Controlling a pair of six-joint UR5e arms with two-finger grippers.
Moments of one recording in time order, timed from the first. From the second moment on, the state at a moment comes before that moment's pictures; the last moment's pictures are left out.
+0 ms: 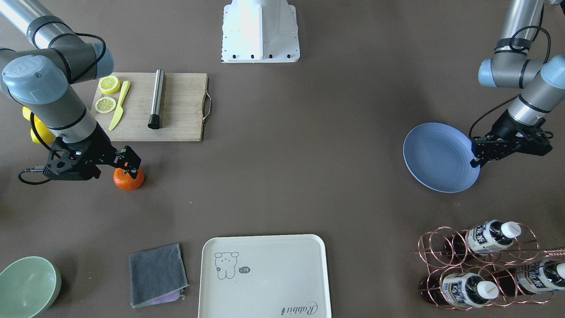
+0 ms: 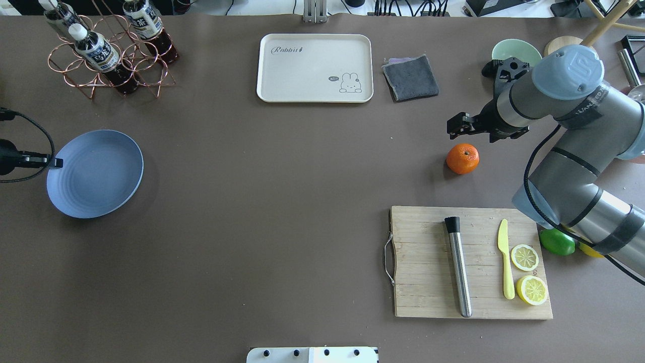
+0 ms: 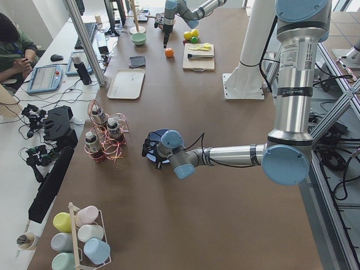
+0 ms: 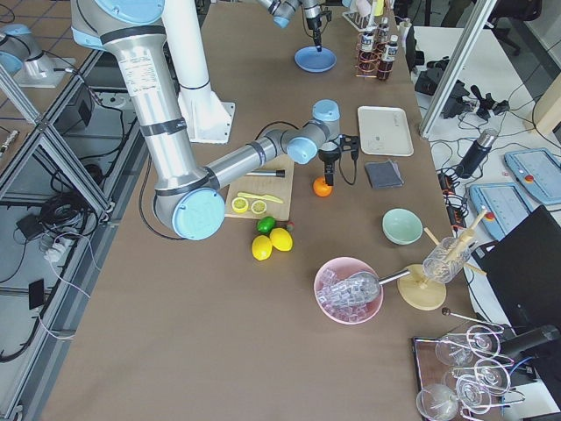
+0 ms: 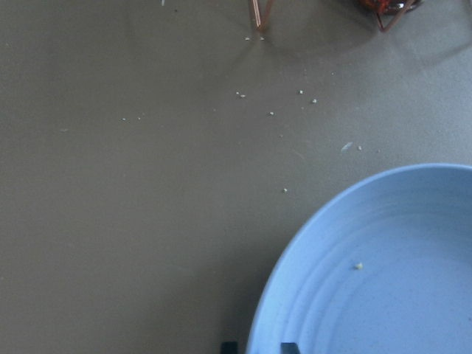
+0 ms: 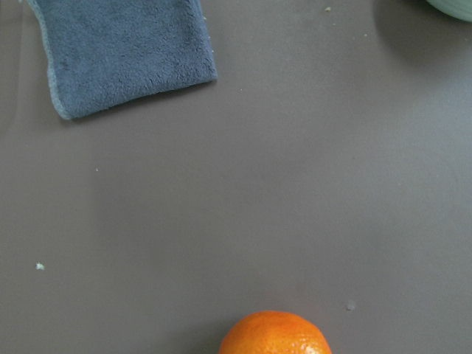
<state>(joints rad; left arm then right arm) -0.99 -1.58 -1.35 -2.72 -2.07 -0.90 0.85 -1.26 1.68 -1.26 2.00 1.04</state>
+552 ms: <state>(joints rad) -1.05 -1.65 -1.39 -2.72 -2.23 -1.06 0.83 -1.26 1.67 -1.26 1.97 1.04</state>
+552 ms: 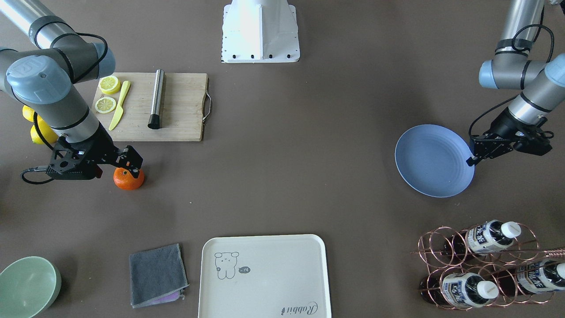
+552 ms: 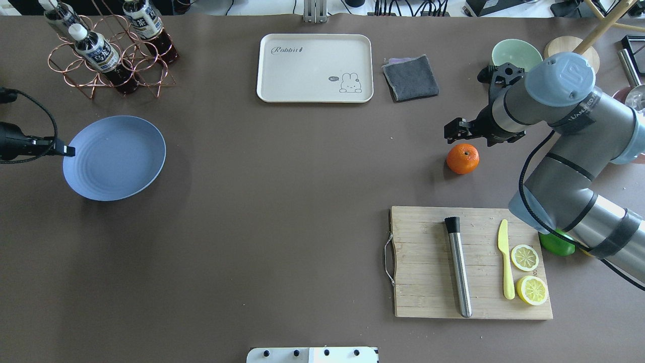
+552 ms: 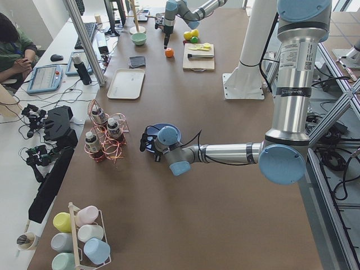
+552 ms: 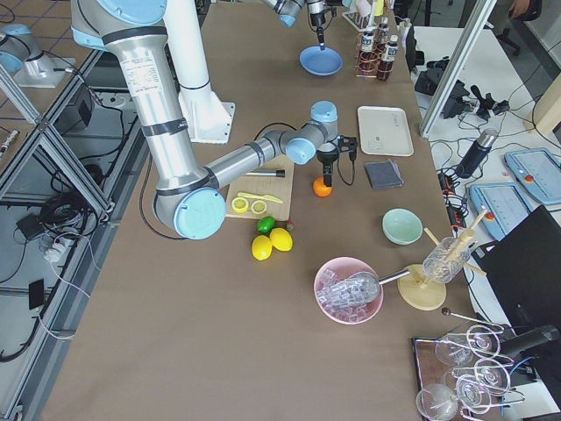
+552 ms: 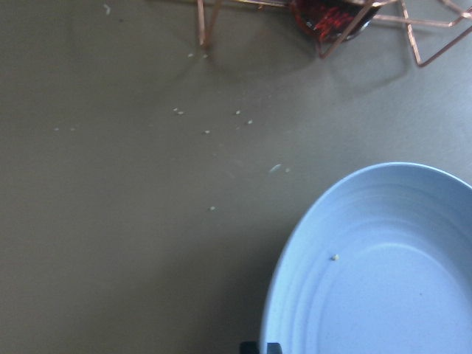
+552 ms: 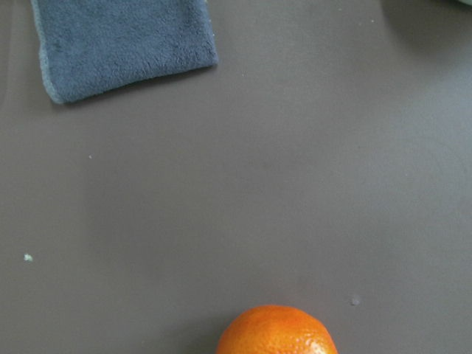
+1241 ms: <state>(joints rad) -1.04 -1.69 -1.67 -2.48 -2.25 -1.28 0.79 -1.27 1.62 -1.26 1.94 1.04</state>
